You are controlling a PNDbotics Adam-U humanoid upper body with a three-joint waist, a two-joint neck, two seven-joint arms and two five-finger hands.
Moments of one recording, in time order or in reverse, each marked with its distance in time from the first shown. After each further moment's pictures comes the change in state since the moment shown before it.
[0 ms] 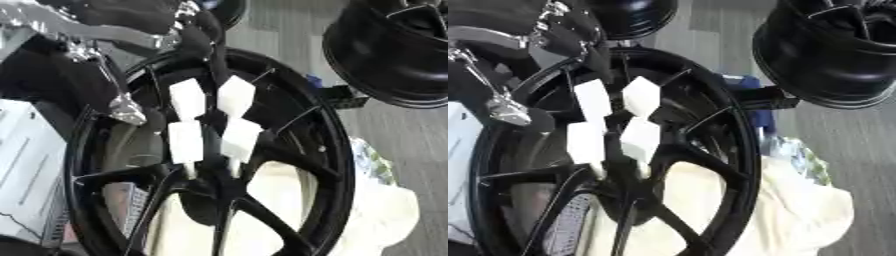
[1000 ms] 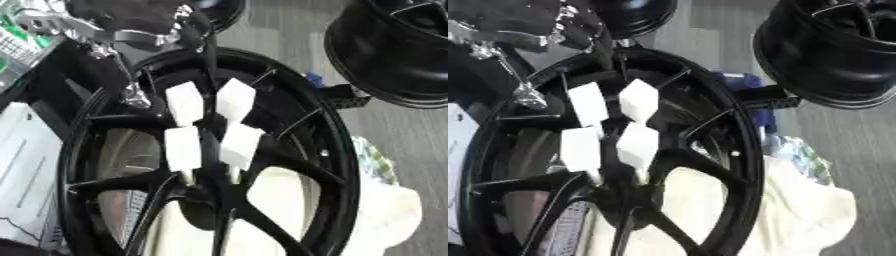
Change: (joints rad) left arm 0.018 -0.036 0.001 0.155 -0.169 -0.101 0.101; right arm -0.015 0.020 -0.013 0.026 -0.022 -0.010 -0.010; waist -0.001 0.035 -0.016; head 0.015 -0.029
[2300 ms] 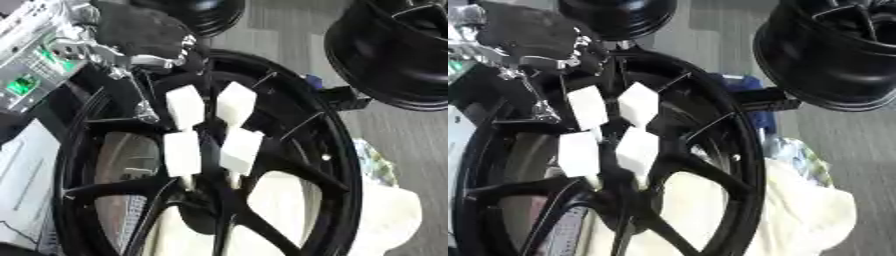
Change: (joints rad) left arm 0.019 -0.034 -0.036 0.090 -0.031 -0.002 0.002; right arm -0.007 0.024 -0.016 0.022 -0.004 -0.011 -0.011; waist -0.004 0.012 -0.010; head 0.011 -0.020
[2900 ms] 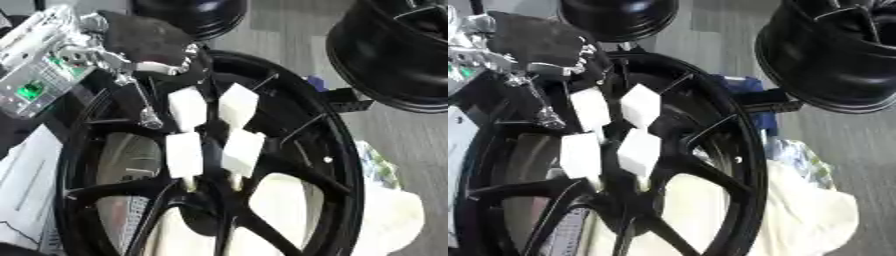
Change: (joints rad) left arm 0.009 -0.007 -0.006 0.005 0.032 0.024 -0.024; right arm 0.000 0.009 -0.012 0.015 0.000 -0.002 -0.002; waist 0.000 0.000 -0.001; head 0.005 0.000
